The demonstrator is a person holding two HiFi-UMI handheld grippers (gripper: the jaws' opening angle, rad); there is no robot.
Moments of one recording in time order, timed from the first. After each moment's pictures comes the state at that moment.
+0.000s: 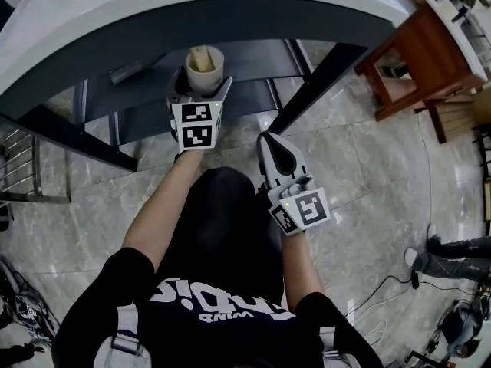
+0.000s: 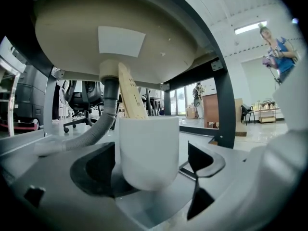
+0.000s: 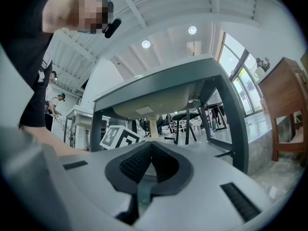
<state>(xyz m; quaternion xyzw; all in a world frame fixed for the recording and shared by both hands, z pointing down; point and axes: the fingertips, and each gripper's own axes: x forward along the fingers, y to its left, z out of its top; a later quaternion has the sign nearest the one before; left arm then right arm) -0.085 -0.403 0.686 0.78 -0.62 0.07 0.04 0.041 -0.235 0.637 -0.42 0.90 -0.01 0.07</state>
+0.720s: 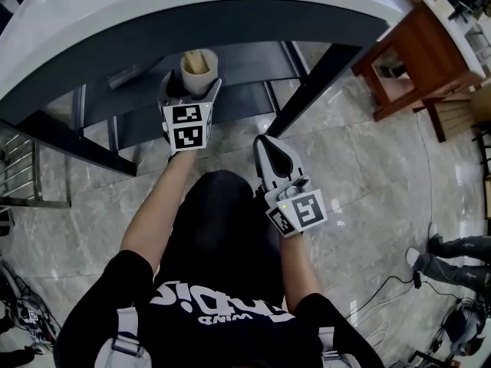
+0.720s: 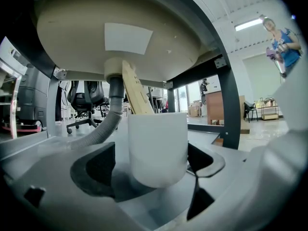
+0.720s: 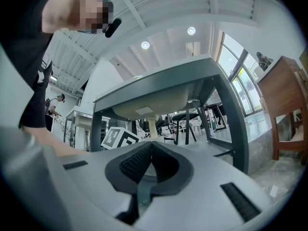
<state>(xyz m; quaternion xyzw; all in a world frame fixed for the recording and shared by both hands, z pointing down) -0.102 -0.408 0.692 0.77 -0.63 0.08 0.03 0.042 -0.234 0.640 -0.42 0.90 -0.01 0.07</state>
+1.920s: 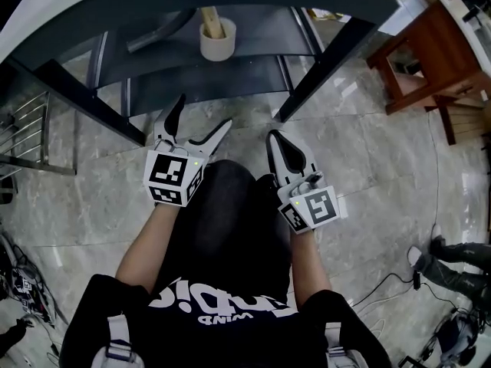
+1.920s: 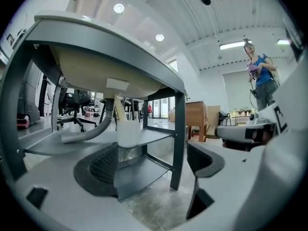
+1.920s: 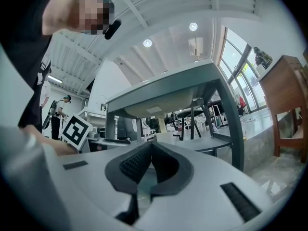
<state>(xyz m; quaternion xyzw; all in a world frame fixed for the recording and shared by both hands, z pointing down) -0.078 -0.213 0.668 0.84 -0.54 0.05 0.03 0.051 -0.168 0.649 -0.39 0.92 -0.02 0.06</state>
